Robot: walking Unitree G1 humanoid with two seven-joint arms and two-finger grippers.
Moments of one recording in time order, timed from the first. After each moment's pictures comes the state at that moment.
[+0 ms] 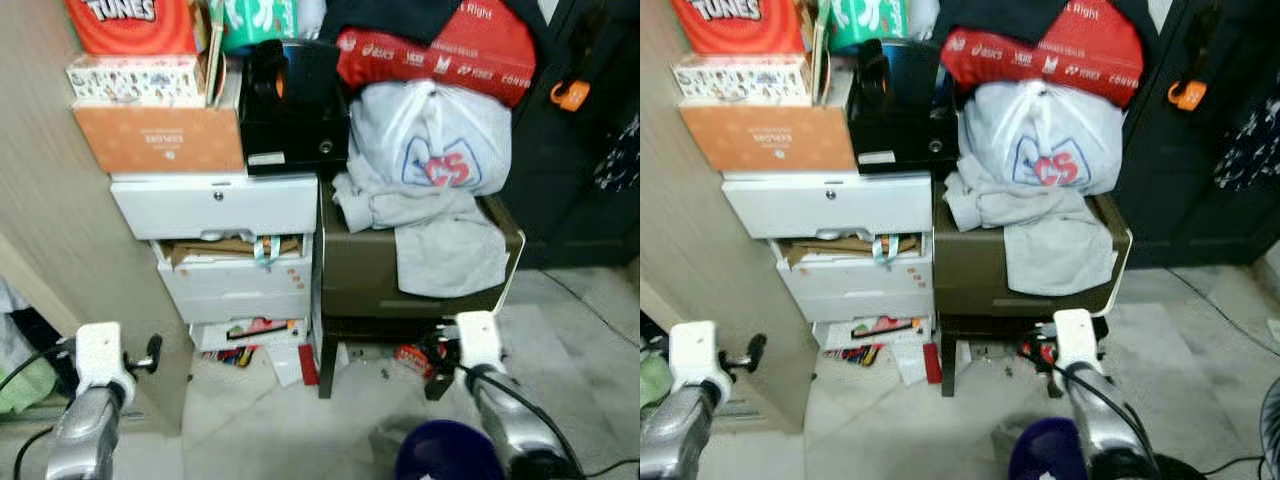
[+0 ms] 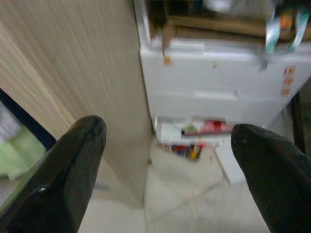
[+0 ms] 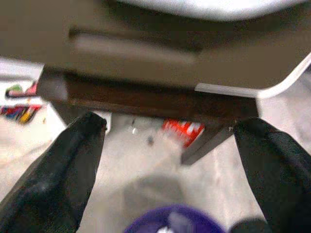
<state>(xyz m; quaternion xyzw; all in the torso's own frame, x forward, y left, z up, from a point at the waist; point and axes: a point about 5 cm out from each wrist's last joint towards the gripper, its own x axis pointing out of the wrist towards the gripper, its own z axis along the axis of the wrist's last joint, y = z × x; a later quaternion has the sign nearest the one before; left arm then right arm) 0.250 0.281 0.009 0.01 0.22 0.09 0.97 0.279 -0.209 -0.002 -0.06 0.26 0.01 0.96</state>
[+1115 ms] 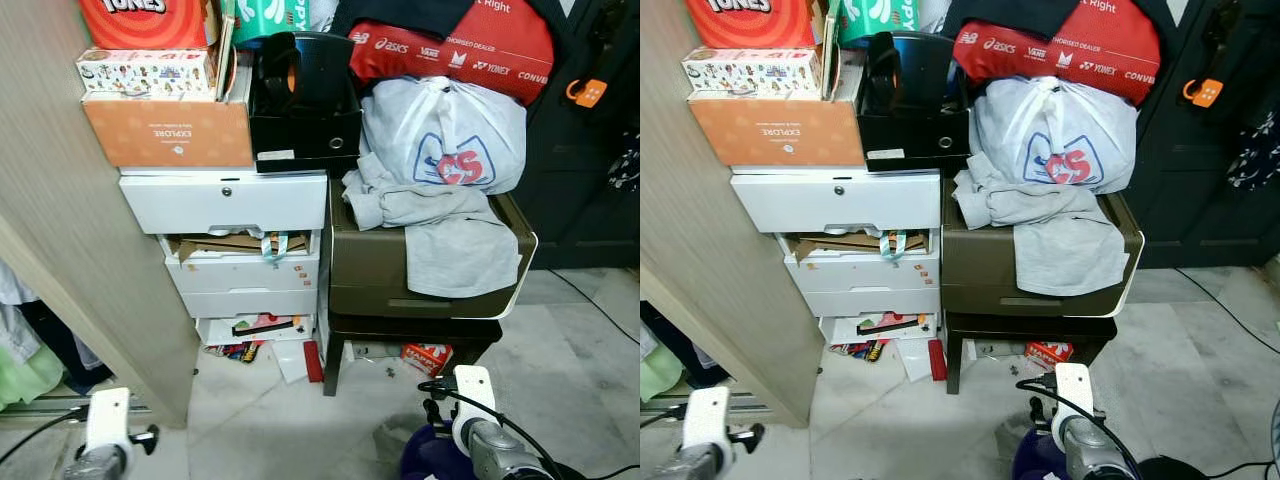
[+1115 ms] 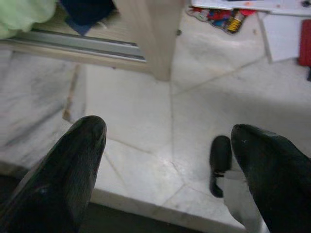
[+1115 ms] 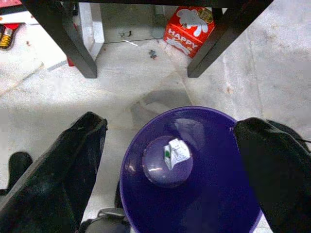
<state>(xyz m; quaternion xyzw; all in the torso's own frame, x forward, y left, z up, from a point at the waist) 0.189 0.288 -0.055 0.01 0.44 0.15 0.88 0.231 -0.211 -0.054 -0.03 0.41 -0.05 0.91</state>
